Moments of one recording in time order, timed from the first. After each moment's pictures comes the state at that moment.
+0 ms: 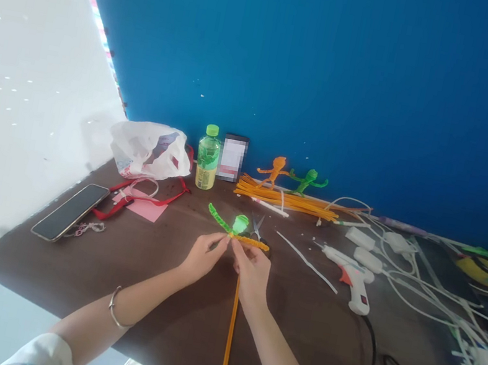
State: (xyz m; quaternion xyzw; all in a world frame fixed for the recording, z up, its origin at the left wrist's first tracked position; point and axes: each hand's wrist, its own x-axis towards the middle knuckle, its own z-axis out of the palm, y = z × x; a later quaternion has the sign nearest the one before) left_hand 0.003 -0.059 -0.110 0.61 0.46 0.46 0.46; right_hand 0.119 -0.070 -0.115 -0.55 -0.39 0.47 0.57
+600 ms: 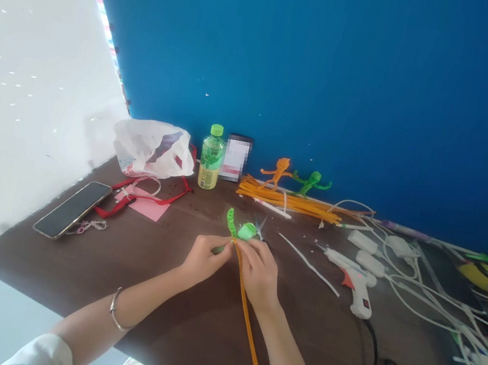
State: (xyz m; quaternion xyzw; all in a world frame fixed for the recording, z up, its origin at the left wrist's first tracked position) left_hand 0.000 -0.063 -0.104 0.67 0.46 0.45 0.36; right_hand 0.146 -0.065 -0.116 -0.43 -0.78 0.00 0.46
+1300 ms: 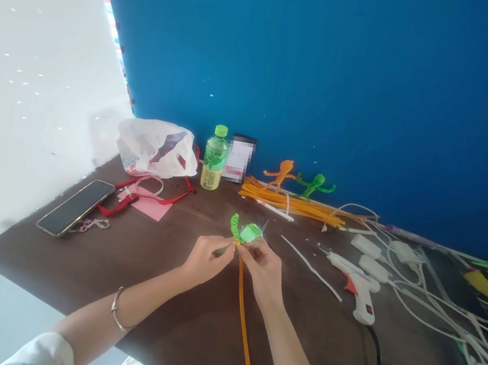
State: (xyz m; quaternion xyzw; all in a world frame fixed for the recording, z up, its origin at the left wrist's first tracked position) left_hand -0.003 -0.063 -0.105 0.71 0.44 0.47 0.28; right_hand 0.137 -0.059 -0.107 -0.48 -0.56 0.41 0.54
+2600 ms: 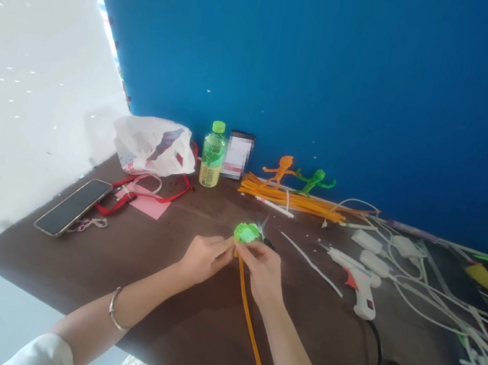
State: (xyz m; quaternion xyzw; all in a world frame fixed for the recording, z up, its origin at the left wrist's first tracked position) left_hand -0.010 -0.059 -0.122 0.82 0.40 0.41 0.03; right_hand 0.132 -0.064 -0.103 -0.48 -0.43 0.53 0.55
